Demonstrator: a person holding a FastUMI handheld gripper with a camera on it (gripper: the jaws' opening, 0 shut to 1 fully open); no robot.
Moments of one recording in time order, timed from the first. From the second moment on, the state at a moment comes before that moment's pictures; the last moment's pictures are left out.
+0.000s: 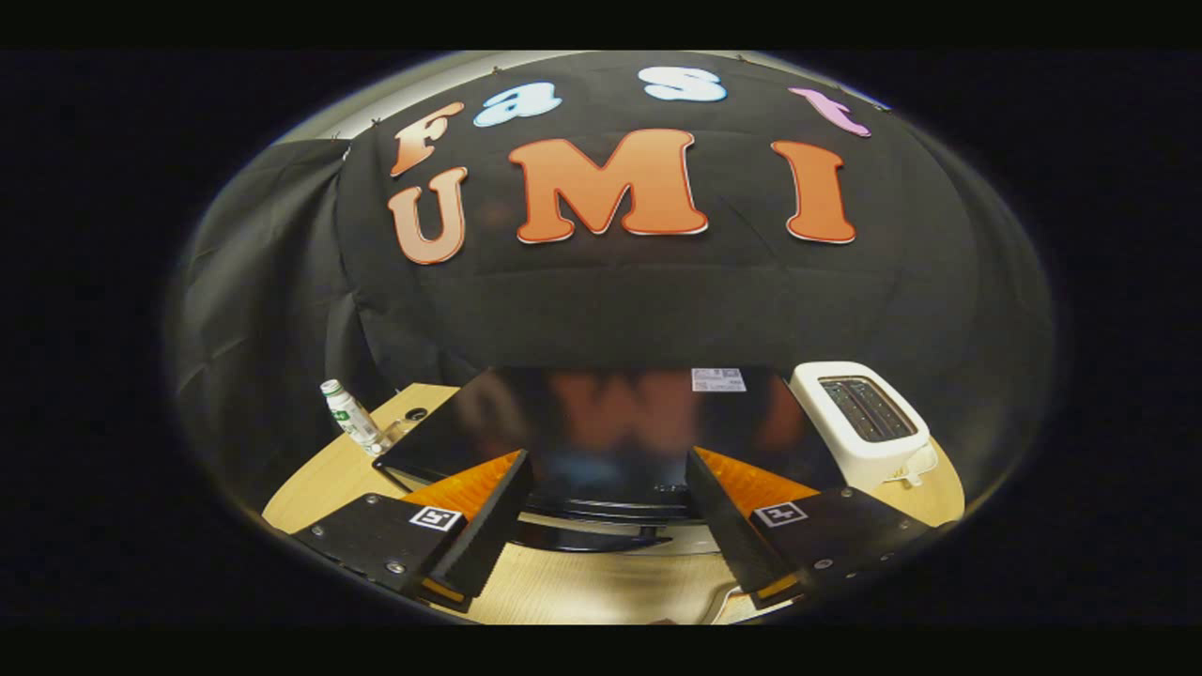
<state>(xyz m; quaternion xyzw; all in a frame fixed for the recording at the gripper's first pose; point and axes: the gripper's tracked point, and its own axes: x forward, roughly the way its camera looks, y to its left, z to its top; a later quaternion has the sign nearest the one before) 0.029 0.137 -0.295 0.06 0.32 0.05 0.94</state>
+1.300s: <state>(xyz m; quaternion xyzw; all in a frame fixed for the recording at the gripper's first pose) -0.158 0.199 -0.346 0.04 0.43 0.16 0.89</state>
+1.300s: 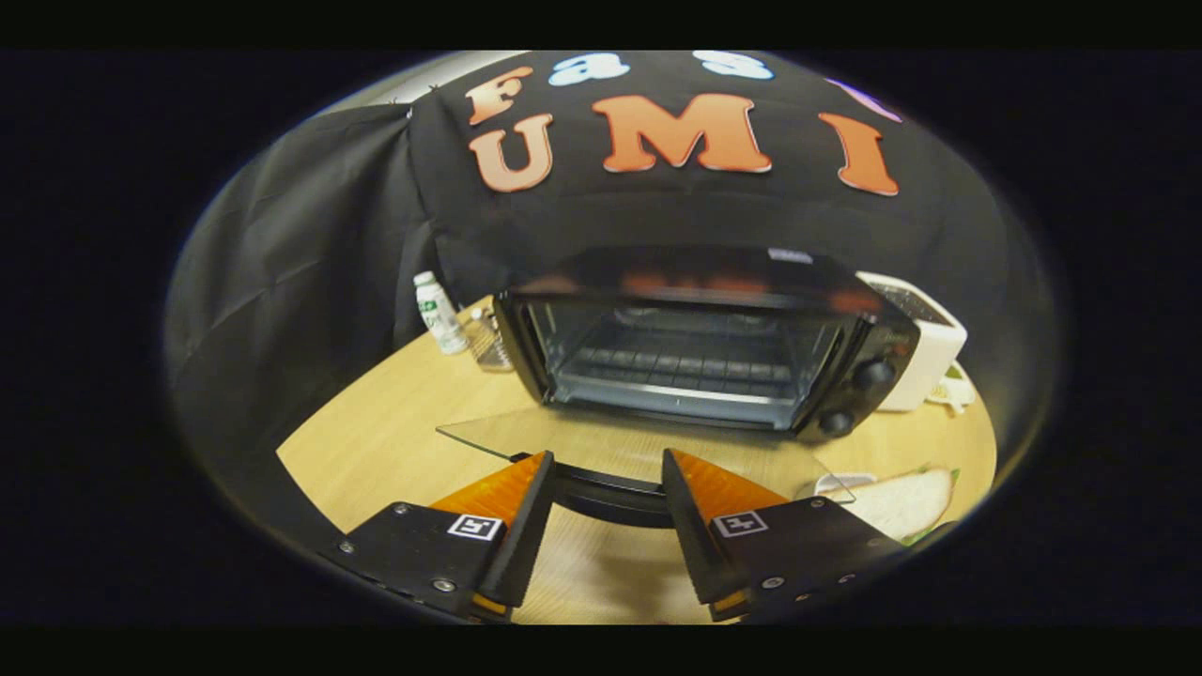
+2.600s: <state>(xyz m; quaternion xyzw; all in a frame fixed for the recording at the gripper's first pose) -0.160 0.011 -0.296 0.05 0.43 0.03 0.90</state>
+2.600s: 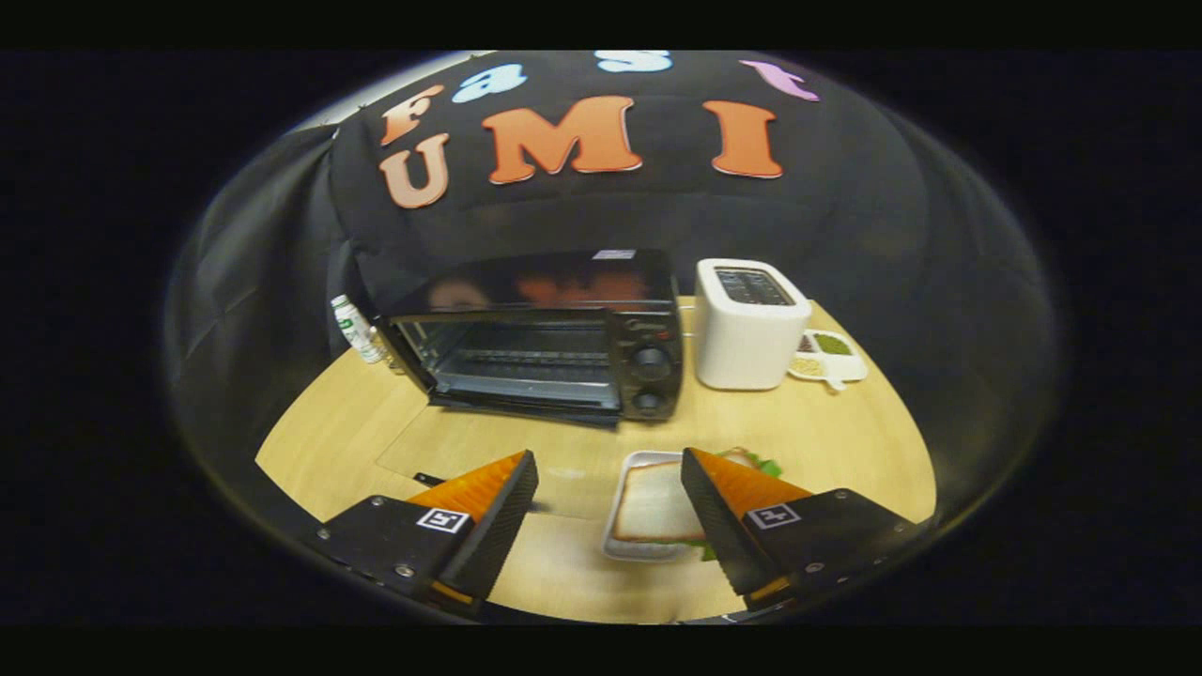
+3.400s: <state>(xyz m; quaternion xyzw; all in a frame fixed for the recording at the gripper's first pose) -0.187 -0.029 -0.385 0.11 0.52 0.02 0.85</state>
